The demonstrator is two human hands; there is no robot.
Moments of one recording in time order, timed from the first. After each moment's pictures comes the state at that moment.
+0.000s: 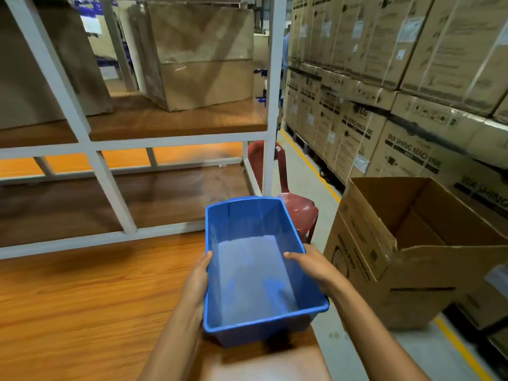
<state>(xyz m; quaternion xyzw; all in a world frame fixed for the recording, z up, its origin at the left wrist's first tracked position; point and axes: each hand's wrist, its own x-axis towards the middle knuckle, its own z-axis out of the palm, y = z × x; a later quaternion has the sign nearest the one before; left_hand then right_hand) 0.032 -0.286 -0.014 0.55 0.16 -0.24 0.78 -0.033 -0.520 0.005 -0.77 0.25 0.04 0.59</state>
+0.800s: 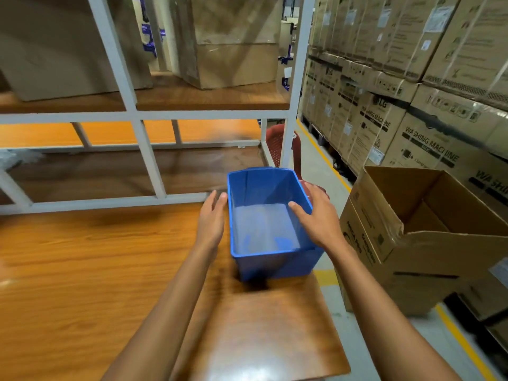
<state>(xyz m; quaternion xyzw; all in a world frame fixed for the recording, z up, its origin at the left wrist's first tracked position) 0.018 -0.272 0.047 0.74 0.01 -0.01 0.68 -0.051 -0.482 0.060 -0.90 0.14 -0.19 0.37</state>
